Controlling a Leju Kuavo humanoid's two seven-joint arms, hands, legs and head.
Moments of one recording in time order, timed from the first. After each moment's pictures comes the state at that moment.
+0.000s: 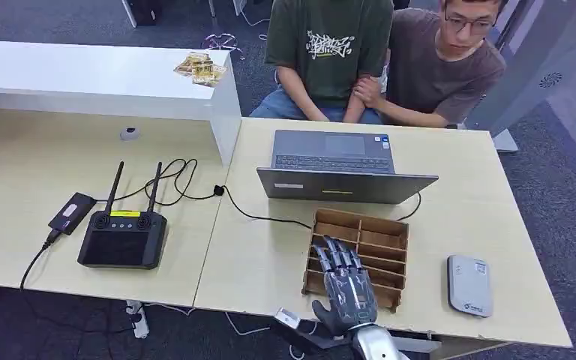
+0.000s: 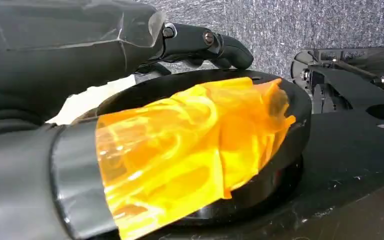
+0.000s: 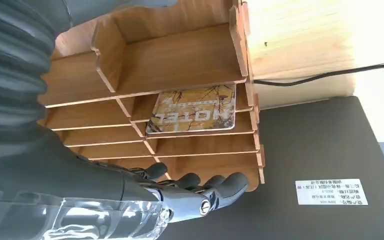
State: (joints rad) left arm -0.09 -0.12 -1.21 -0.12 1.49 0.19 -0.09; right arm -0.05 -0.09 0.78 -1.40 1.34 -0.30 0.40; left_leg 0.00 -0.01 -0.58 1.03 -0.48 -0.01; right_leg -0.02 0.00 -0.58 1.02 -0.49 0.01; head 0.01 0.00
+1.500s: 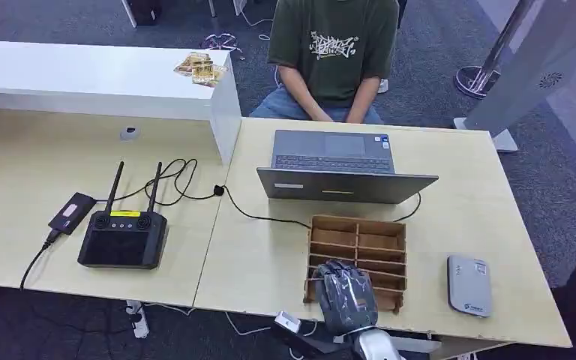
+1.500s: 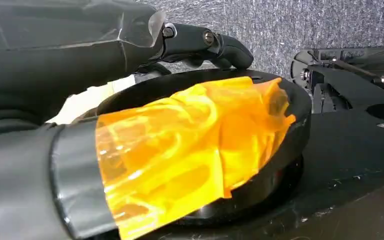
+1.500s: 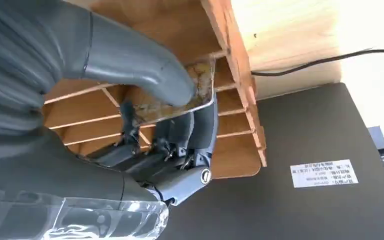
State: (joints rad) left arm -0.09 -0.12 -1.21 -0.12 1.49 0.19 -0.09; right arm -0.03 -0.09 0.78 -1.41 1.32 -0.35 0.38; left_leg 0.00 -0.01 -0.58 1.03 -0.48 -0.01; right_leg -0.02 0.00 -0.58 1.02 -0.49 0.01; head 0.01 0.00
